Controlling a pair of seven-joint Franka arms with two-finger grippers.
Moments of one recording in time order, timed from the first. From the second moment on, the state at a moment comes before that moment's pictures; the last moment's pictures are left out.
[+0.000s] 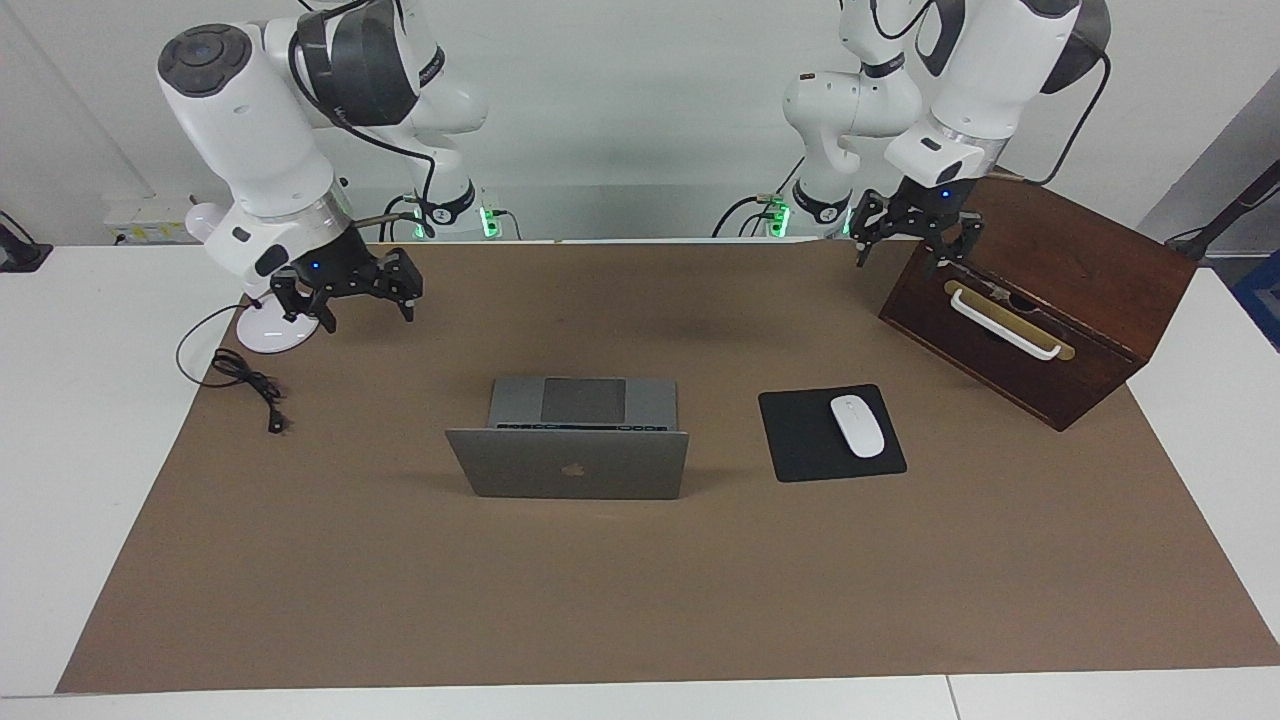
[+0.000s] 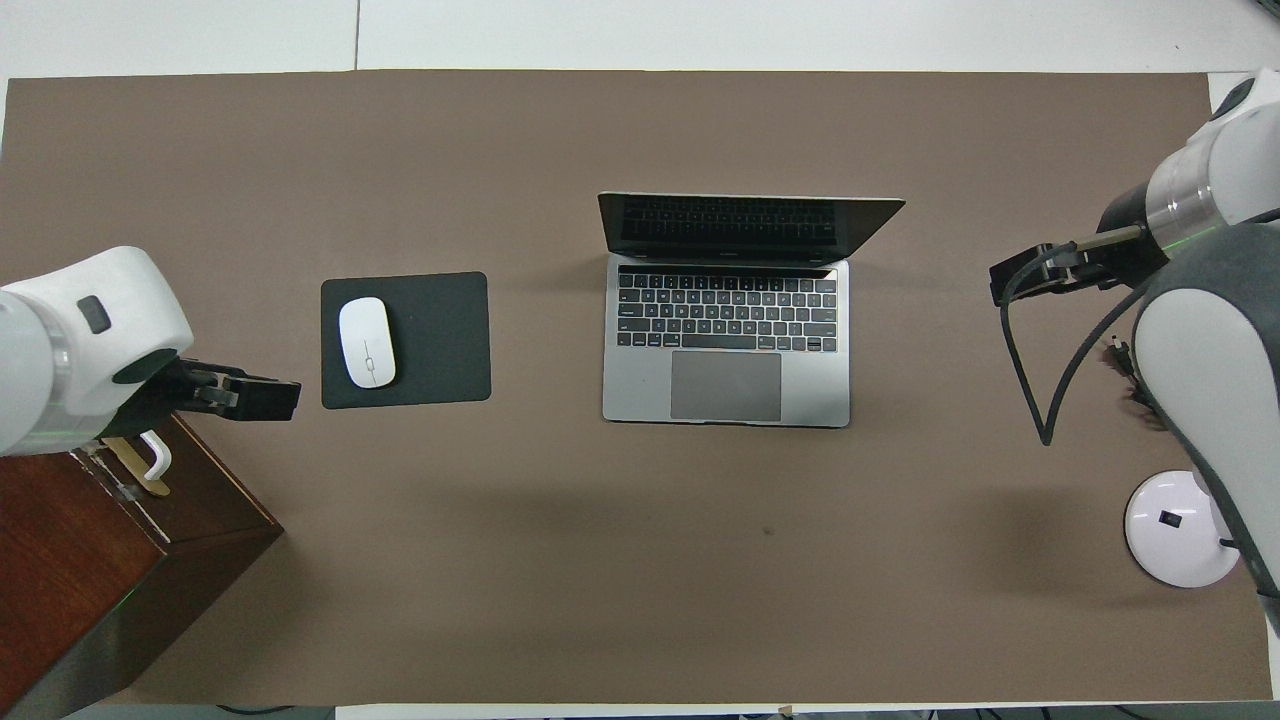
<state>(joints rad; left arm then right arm) -0.18 -0.25 0.00 -1.97 -0.06 1.80 0.10 -0.05 0.08 0.14 -1.61 0.02 1.66 -0.04</state>
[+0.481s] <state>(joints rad) 0.00 -0.26 0.00 -1.95 -0.03 1.78 0.11 0.01 0.07 0.11 -1.64 0.02 1.65 -0.02</state>
